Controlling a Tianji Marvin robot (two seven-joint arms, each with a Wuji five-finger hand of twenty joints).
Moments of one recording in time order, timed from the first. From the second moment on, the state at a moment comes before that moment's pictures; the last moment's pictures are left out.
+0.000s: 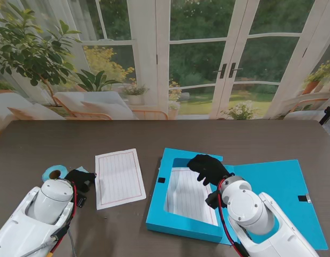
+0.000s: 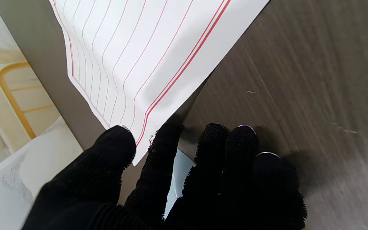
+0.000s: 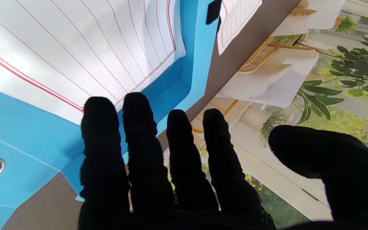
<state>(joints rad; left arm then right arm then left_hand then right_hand) 1.52 -1.16 -1.40 -1.49 0.14 0.68 -0.03 -1.56 -1.14 1.17 -1.76 -0.25 0.34 0.05 0.76 -0.29 0.52 -0.06 0.84 0.17 0.23 0.19 0.82 0.40 0.61 0.90 0.69 0.48 1.09 0.88 0.45 0.42 1.49 0.97 0.23 -0.40 0.87 0.89 0.59 0.13 0.68 0.25 0.70 0.21 0.54 0.37 0.79 0.30 0.55 0.45 0.60 0.34 0.95 0.49</state>
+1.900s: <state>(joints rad) 1.34 -1.24 -1.28 -1.19 0.07 0.39 0.23 -1.57 -1.15 1.18 -1.75 -0.19 0.35 0.04 0.86 -0.69 0.80 -0.16 0.83 0.19 1.21 0.37 1.18 0.23 0.47 0.97 0.94 0.36 0.93 0.69 0.51 0.35 1.54 0.72 0.24 -0.39 0.87 0.91 0.59 0.16 0.67 0.25 0.70 0.21 0.54 0.37 0.77 0.30 0.55 0.45 0.60 0.34 0.94 0.49</state>
